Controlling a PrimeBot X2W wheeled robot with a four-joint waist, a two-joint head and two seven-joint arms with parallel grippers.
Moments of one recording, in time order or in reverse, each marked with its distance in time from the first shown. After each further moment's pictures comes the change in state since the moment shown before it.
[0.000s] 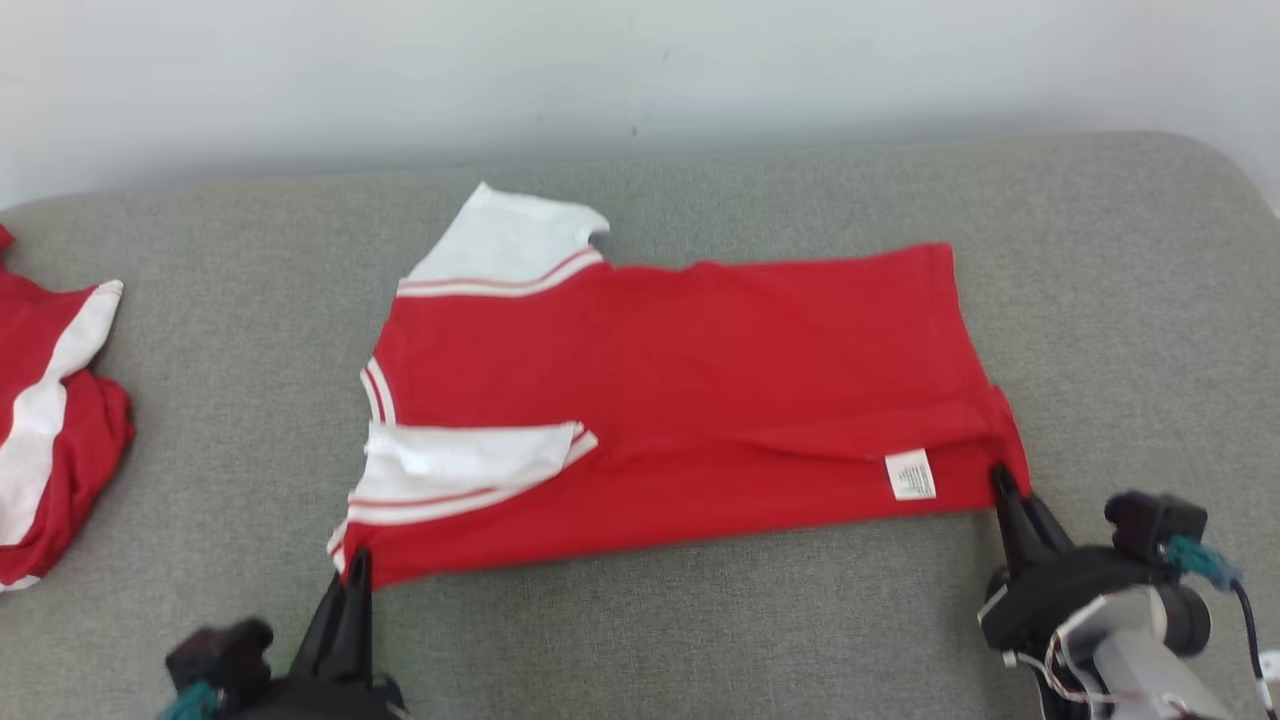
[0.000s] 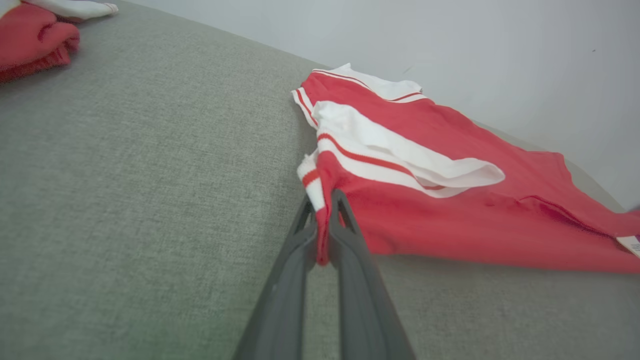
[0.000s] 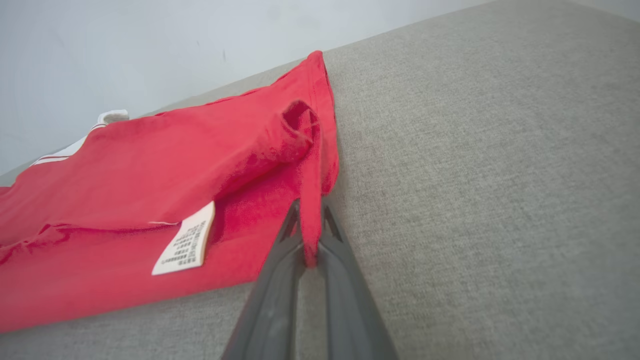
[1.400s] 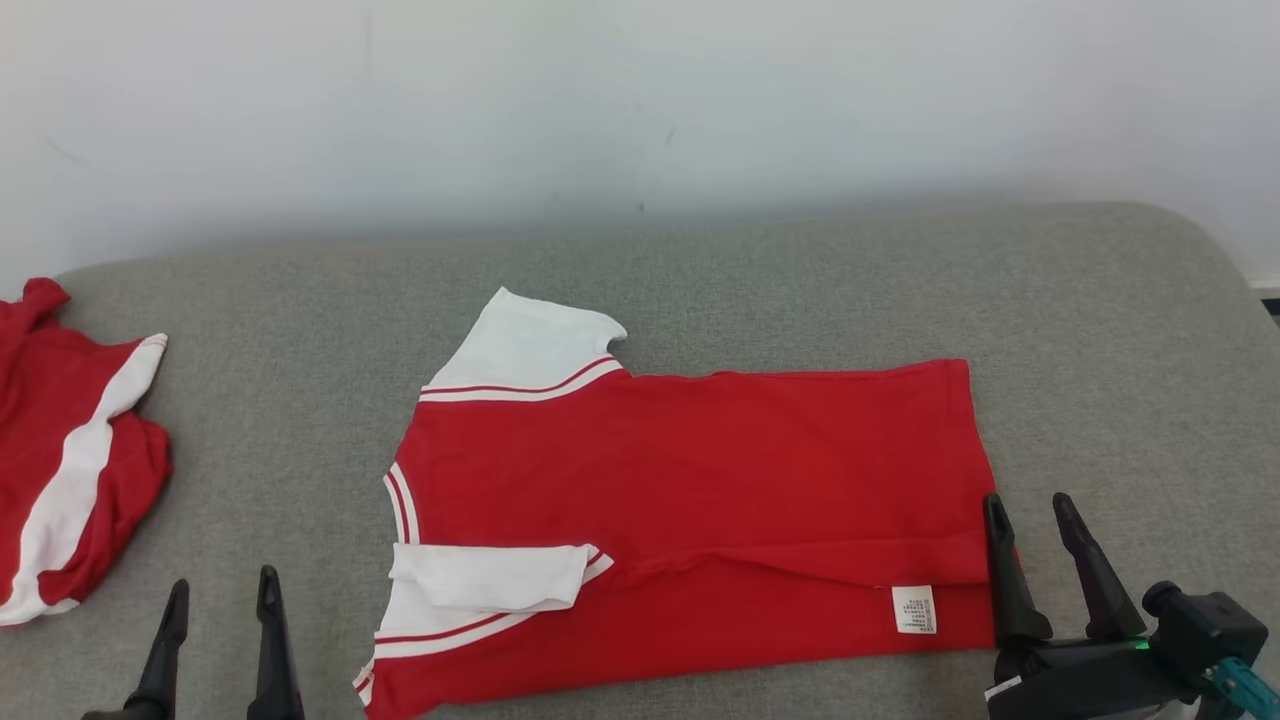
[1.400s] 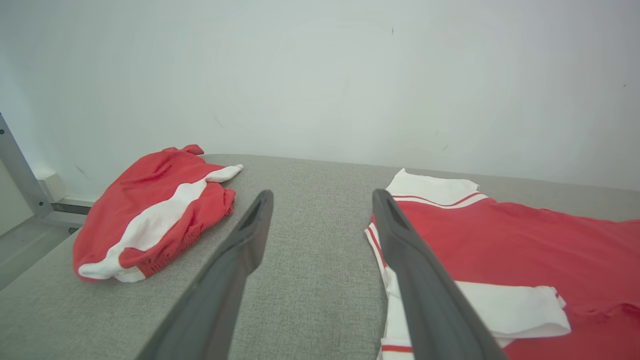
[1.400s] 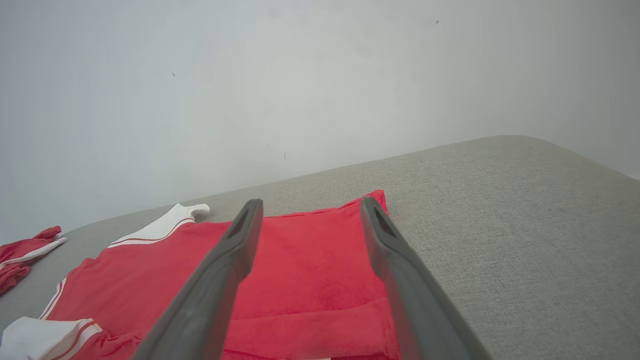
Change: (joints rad) left arm 0.255 -0.027 0.246 -0.372 0.327 0.076 0.000; right arm 0.380 0.142 -0.220 -0.595 -0.244 0.000 0.015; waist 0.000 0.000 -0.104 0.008
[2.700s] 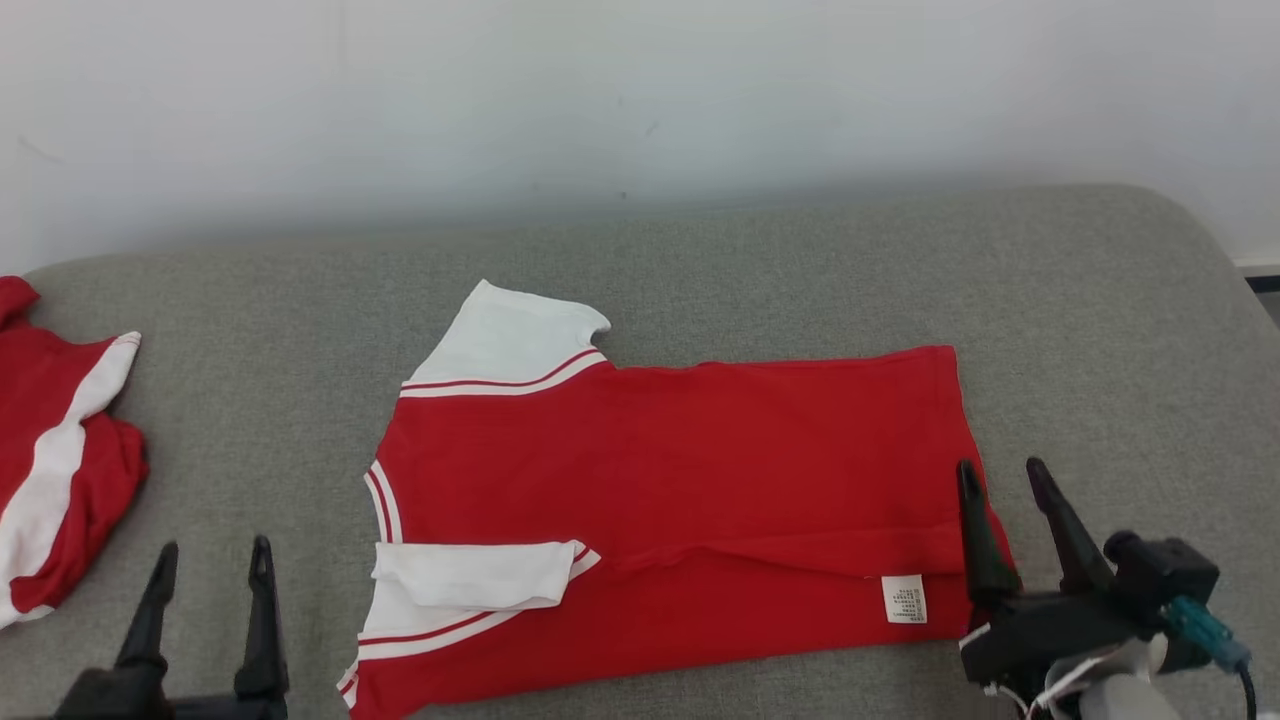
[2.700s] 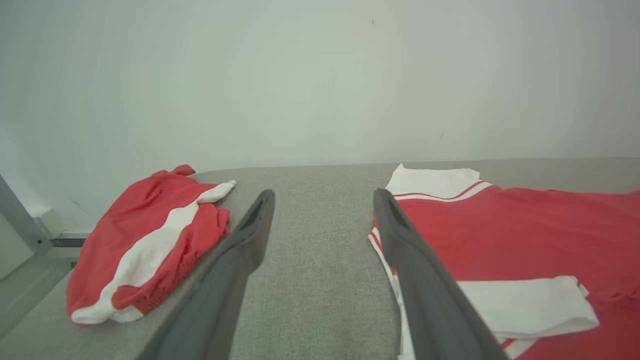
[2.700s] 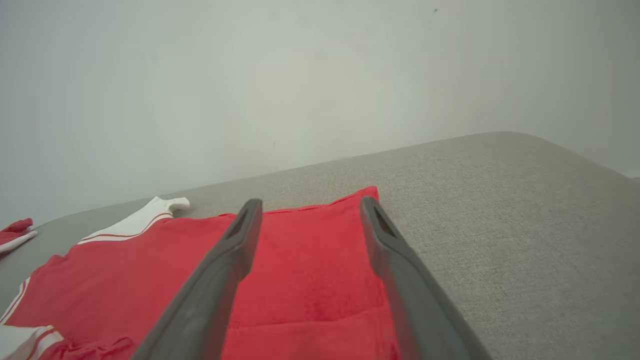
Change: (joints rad) left arm -0.021 -0.018 0.073 0.021 0.132 -0.087 0.000; right arm -0.100 0.016 0.014 0.136 -0.062 0.000 -0.021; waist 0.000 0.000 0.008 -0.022
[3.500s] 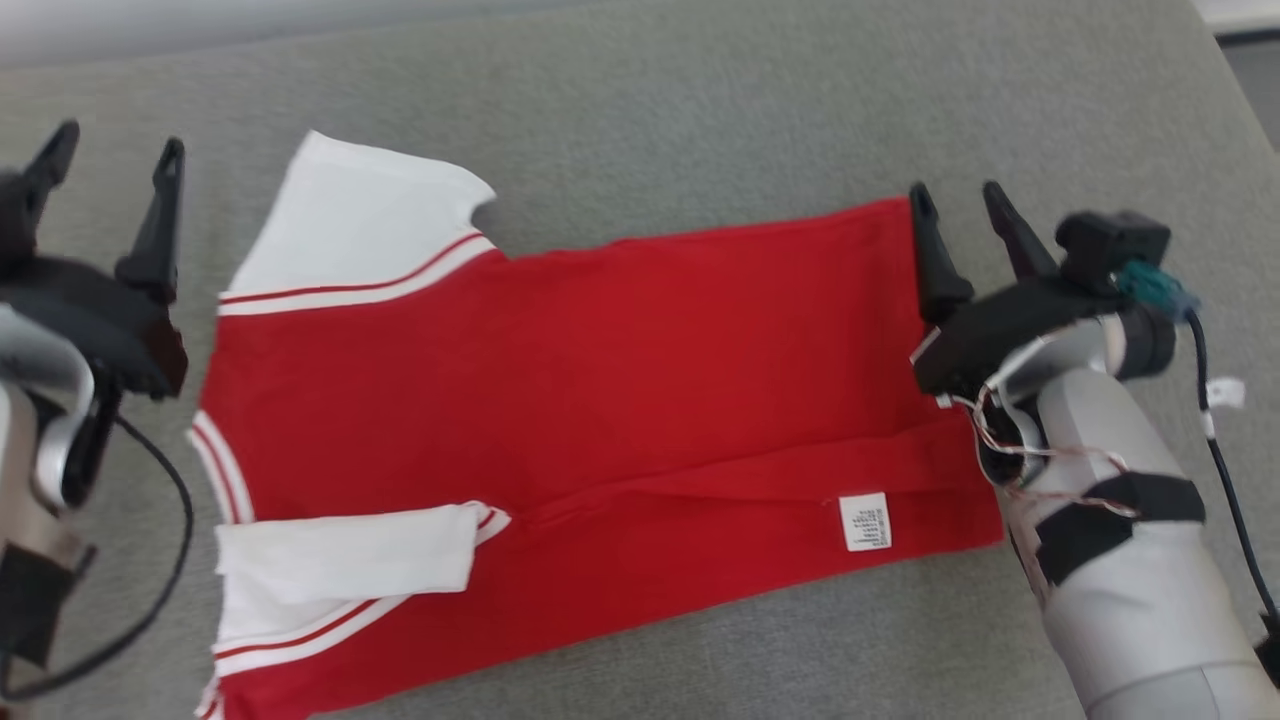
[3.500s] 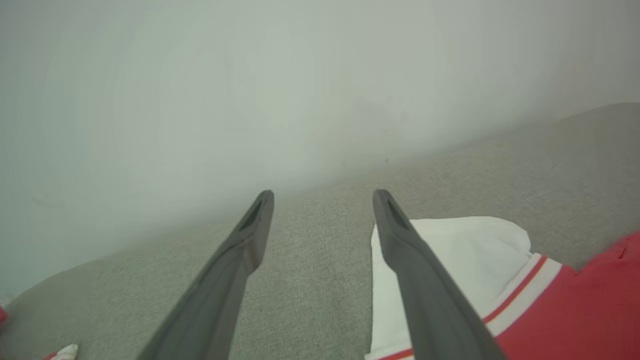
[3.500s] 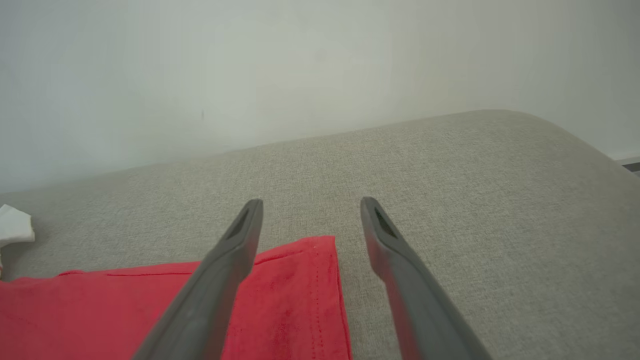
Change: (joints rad) left arm -0.783 0.367 -0.354 0.321 -0.285 -0.016 0.257; right arm -0.650 -0.018 0.067 0.438 -0.017 0.000 0.120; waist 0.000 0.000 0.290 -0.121
